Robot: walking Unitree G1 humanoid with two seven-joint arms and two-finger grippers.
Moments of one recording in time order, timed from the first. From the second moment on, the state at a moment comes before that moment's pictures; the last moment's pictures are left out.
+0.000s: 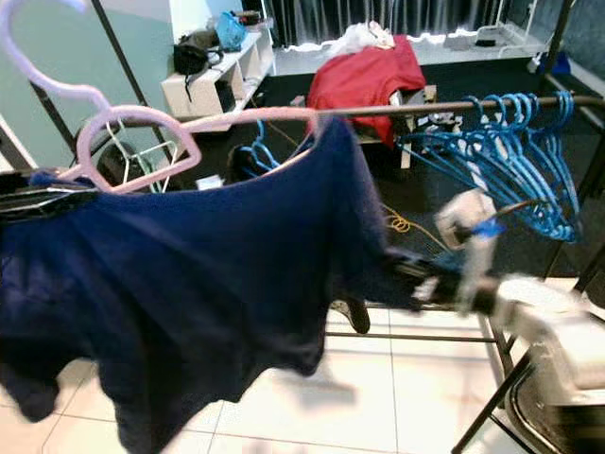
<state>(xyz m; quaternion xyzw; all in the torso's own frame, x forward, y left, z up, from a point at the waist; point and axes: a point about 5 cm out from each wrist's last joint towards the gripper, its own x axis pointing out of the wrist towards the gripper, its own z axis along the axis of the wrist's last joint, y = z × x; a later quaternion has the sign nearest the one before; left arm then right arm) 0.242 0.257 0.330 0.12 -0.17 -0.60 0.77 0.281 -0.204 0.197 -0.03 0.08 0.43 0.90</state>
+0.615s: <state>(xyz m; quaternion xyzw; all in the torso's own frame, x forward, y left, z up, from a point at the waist) 0.255 0.277 0.249 0.26 0.08 -0.54 0.79 0.302 -0.244 0.275 0.06 -0.11 0.32 0.94</state>
